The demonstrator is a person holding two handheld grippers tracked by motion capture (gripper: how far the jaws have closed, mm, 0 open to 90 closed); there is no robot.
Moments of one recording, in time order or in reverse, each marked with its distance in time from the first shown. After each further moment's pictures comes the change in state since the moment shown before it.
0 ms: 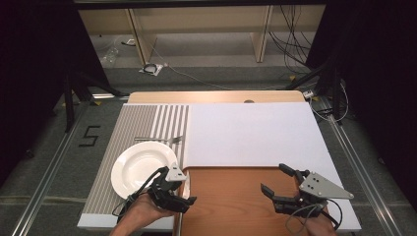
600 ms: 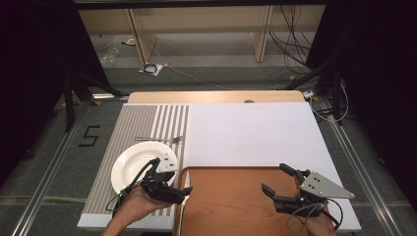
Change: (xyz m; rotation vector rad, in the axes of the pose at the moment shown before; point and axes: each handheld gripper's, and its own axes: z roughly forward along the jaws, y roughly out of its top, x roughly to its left) left arm 0.017 0.008 -0.017 -0.074 0.049 -0.036; right arm -0.002 -0.001 -0.001 -0.001 -0.004 0.011
